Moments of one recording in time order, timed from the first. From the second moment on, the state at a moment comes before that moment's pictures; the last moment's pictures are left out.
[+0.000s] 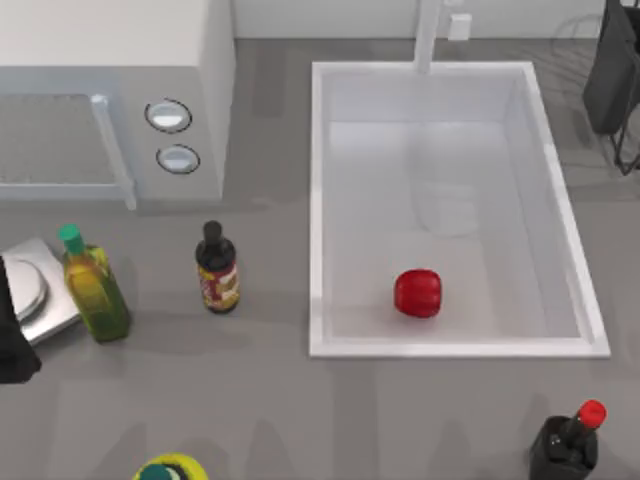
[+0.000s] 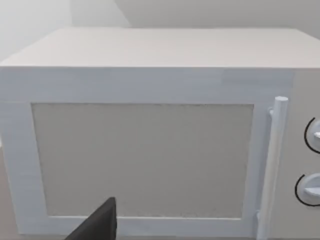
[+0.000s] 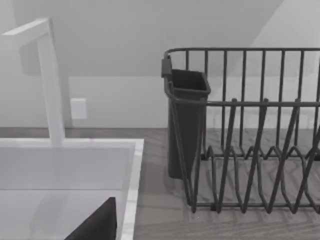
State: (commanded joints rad) left arm 0.00 0.00 0.00 0.00 0.00 0.00; right arm 0.00 0.00 0.00 0.00 0.00 0.00
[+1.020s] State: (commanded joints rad) left arm 0.00 0.00 0.00 0.00 0.00 0.00; right arm 0.18 0.79 0.64 -0.44 0.00 0.23
